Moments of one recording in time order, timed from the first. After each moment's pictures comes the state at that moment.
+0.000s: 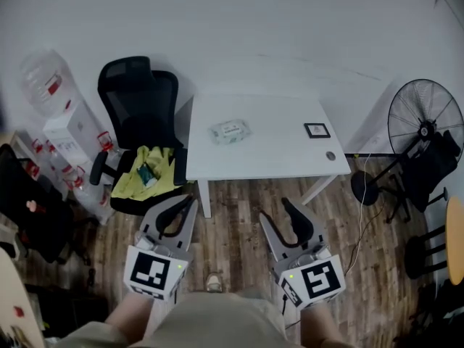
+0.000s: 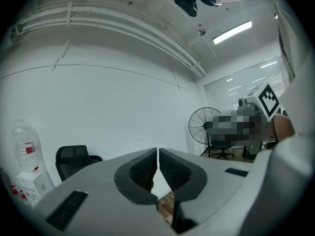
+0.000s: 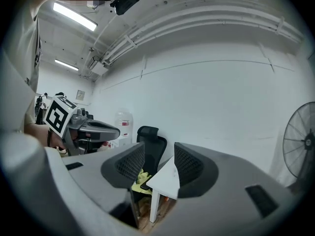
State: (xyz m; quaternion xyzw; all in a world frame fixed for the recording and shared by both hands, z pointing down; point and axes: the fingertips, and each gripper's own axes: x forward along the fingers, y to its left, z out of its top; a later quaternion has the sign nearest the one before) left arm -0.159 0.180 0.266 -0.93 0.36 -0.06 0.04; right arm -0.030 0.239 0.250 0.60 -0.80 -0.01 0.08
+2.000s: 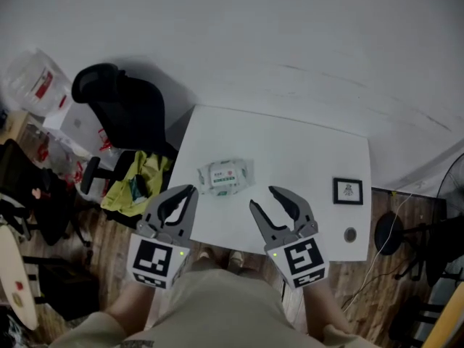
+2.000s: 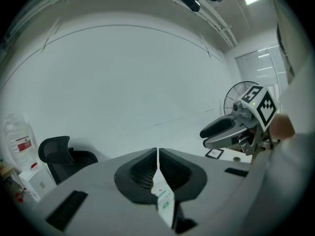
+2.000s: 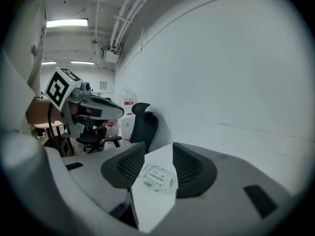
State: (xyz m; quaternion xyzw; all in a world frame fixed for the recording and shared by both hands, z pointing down) left arm 0.056 -0.186 0.334 -0.87 0.47 -0.16 -0.01; right arm 0.180 -0.174 0.359 0.44 -0.88 0.04 0.18
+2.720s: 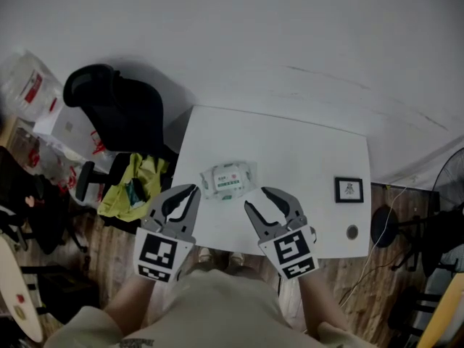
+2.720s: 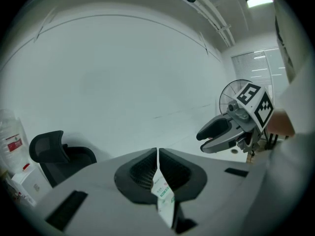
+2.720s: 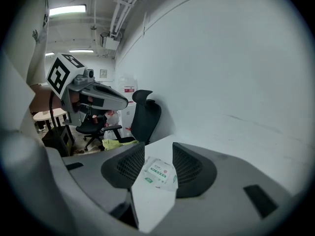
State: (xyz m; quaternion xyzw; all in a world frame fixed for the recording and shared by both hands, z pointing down) left arm 0.025 -0.223 0.365 -0.88 0.43 -0.19 -0.04; right arm 0.137 -0.205 0.400 0.43 -0.86 0.06 0.25
